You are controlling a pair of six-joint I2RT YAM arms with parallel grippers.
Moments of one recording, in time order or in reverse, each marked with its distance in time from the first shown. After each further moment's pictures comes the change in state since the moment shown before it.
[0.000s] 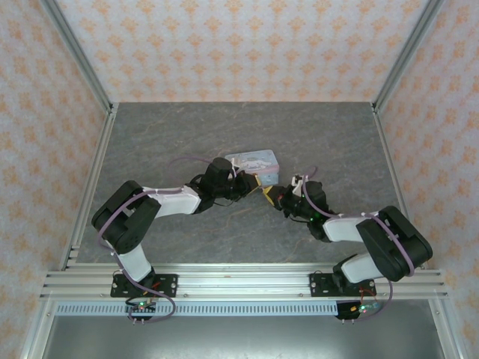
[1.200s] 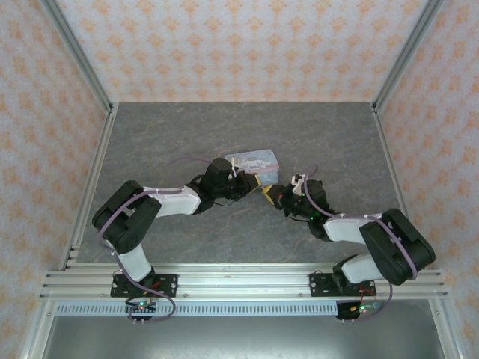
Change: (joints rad) left arm -0.001 0.005 -0.005 0.022 -0.006 0.000; right arm 0.000 -0.031 0.015 -0.047 -0.008 -0.001
